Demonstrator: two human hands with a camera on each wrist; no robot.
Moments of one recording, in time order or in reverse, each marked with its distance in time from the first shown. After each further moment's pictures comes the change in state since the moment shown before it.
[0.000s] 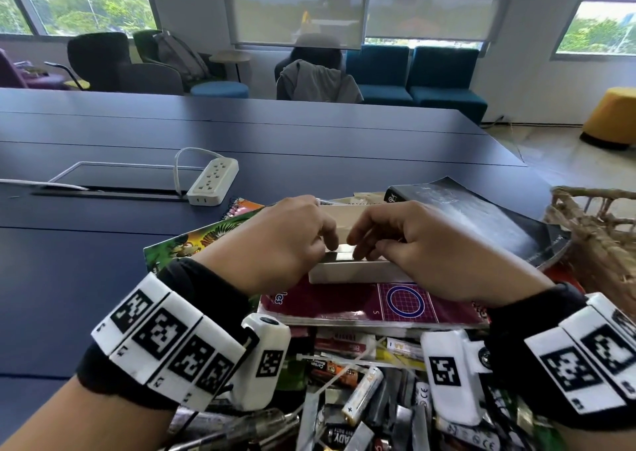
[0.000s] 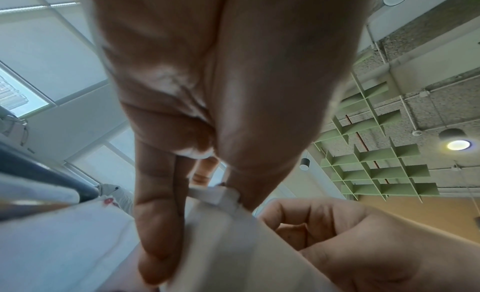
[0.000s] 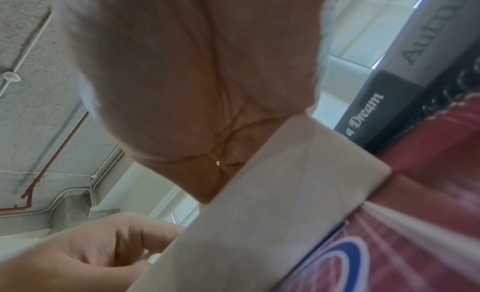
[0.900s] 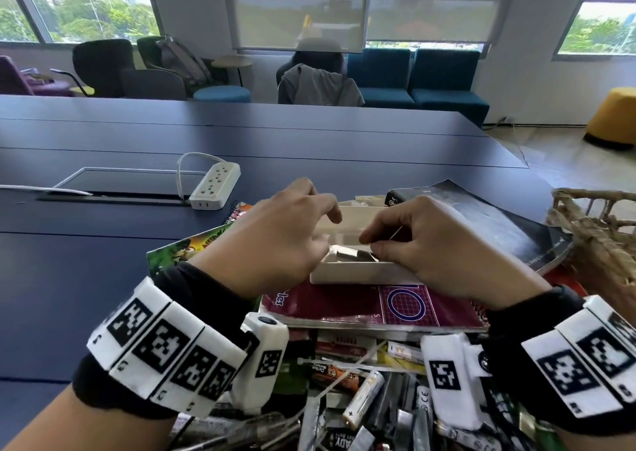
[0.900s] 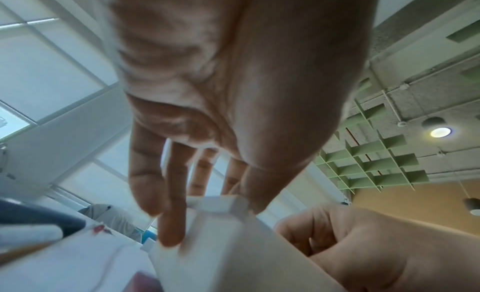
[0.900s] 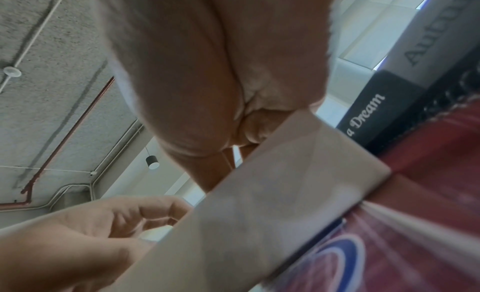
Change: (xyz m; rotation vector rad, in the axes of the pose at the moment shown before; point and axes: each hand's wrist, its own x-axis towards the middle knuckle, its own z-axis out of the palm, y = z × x) left_hand -0.006 0.003 -0.005 -0.046 0.110 -0.002; right_hand 0.005 0.012 -0.003 -0.079 0.126 0.047
